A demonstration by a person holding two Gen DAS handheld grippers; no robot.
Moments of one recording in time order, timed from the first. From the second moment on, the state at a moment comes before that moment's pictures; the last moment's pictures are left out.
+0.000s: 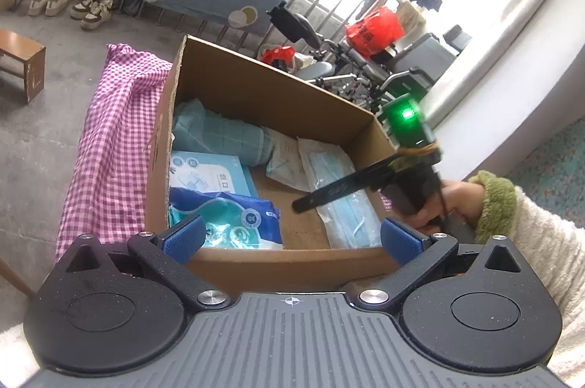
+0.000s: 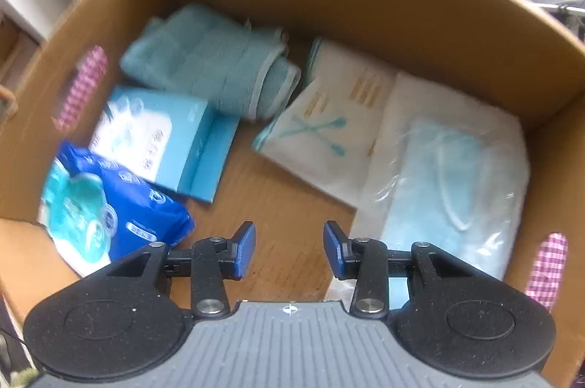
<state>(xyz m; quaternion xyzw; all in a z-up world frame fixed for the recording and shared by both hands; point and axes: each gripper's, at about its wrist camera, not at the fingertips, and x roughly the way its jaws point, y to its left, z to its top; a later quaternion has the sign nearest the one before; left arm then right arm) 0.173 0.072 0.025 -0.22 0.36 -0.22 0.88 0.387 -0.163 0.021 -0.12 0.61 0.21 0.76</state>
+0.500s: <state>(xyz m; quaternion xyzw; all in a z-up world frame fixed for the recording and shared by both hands) 0.167 0.083 0.024 -0.23 0.35 -0.22 0.88 0.402 -0.196 0.019 -0.09 0.62 0.13 0.77</state>
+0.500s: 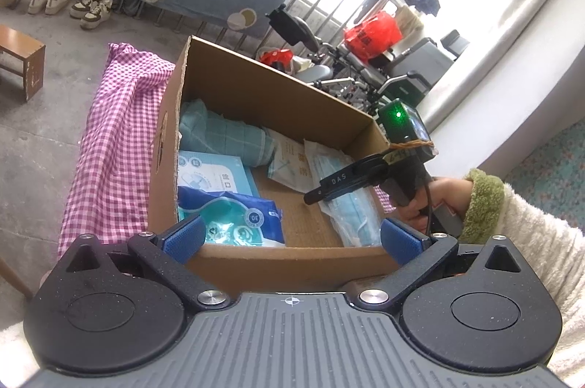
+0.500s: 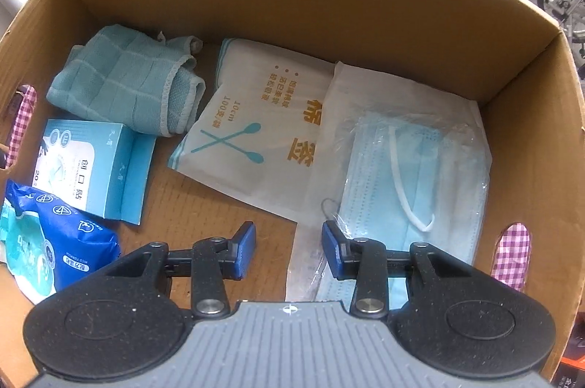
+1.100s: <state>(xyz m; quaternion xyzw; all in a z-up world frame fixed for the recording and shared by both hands) 0.118 0.068 0.057 -0.20 0.33 -0.23 0.89 0.262 -0.279 0.163 0.15 0.42 0.26 0.86</state>
